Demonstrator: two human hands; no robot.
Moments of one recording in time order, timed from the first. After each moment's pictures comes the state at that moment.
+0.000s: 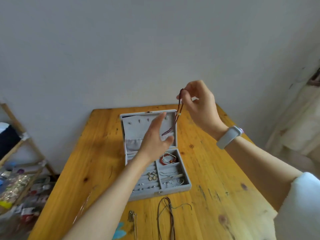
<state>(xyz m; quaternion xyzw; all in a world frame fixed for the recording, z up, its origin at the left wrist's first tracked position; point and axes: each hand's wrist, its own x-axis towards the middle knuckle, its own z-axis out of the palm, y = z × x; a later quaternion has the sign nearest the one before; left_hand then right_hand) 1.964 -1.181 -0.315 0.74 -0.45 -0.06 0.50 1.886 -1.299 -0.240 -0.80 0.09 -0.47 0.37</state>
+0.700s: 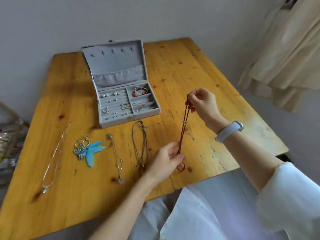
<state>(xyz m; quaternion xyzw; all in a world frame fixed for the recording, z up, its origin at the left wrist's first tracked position) 1.751 -1.101 -0.424 0.68 -0.34 -0.42 0.51 1.722 -1.283 -0.380 -0.72 0.34 -0.32 0.51</state>
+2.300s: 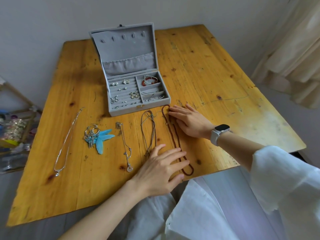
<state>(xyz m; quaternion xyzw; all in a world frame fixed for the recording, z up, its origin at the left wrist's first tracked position) 1.767 -1.050 -0.465 0.68 -0.71 -0.03 0.16 1.731 -1.267 -0.456 -0.99 0.07 -0.03 0.14</state>
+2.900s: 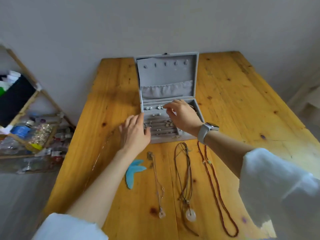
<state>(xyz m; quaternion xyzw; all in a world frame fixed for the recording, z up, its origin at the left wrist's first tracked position) 1.972 -1.071 -0.440 0.93 -0.32 0.04 0.20 1.907 -1.238 -0.409 -0.96 0.10 -0.19 0.20</state>
